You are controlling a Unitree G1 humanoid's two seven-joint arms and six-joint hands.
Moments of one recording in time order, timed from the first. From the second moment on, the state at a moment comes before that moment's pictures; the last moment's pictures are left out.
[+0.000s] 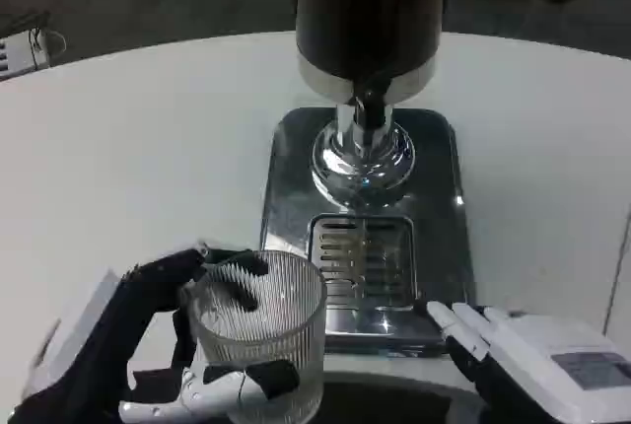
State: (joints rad) left arm 0.11 0.35 0.13 -0.32 0.21 -0.37 -0.15; right arm 0.14 -0.04 0.06 -1.03 -1.23 0.05 1.01
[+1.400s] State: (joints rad) left arm -0.06 0.31 0.05 -0.14 0.34 -0.35 -0.09; right arm 0.15 -0.02 0.01 -1.03 -1.21 0.02 0.98
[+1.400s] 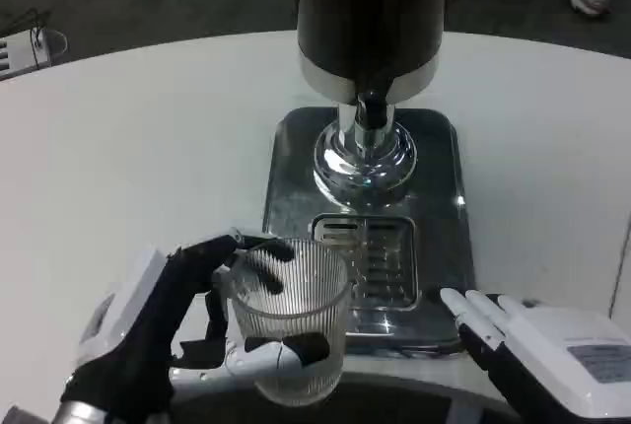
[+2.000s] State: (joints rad) left arm -0.43 0.29 -0.05 0.25 0.49 -0.31 0.10; right arm 0.20 0.04 -0.12 -1.03 -1.09 -0.13 0.97
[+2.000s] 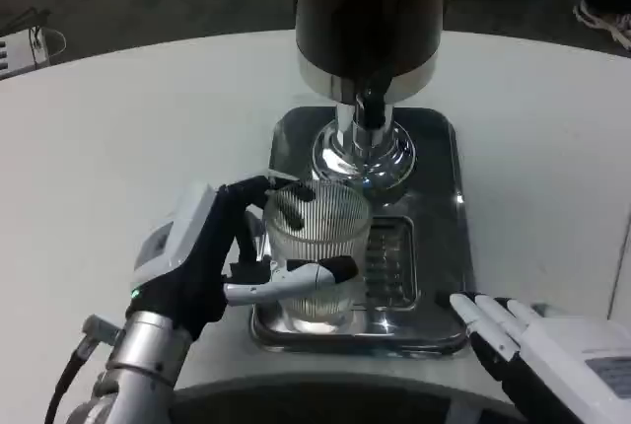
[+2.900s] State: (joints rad) left arm -0.63 0.32 -0.24 0.39 0.64 -0.23 0.15; right arm 0.23 0.06 -0.13 -1.03 -1.07 -0.14 0.99
